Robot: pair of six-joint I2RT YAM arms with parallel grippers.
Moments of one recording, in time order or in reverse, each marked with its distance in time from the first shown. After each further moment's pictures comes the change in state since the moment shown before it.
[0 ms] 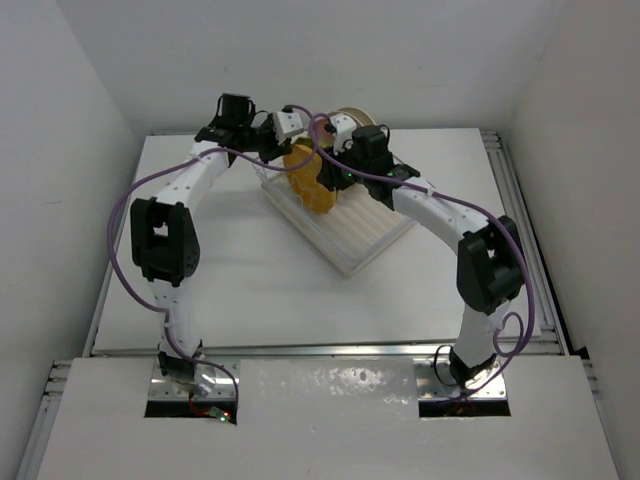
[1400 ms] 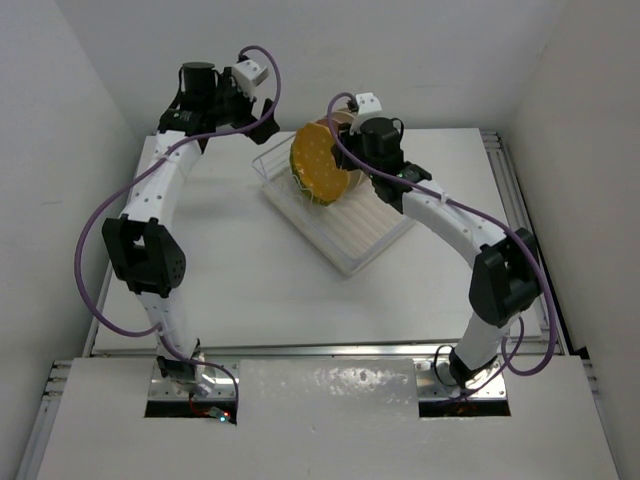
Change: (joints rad) left arm 0.085 -0.123 0.129 -0.046 -0.141 -0.488; right arm 0.013 -0.108 -0.026 0.126 0.328 0.128
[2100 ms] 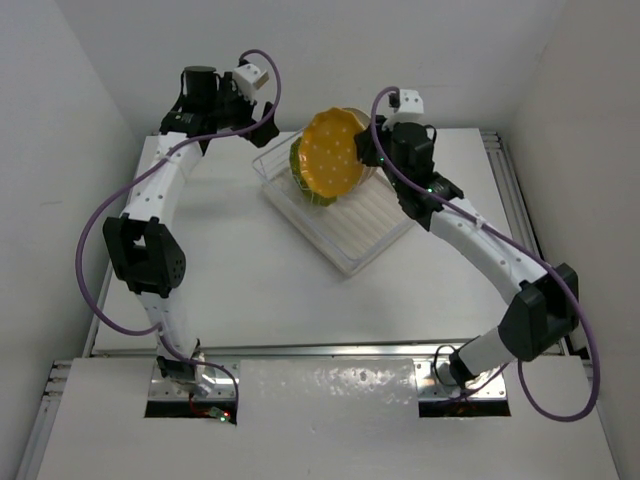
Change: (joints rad) left arm 0.000 0.000 -0.030 0.001 -0.020 -0.014; right arm -0.006 -0.214 -0.109 0.071 0.132 0.134
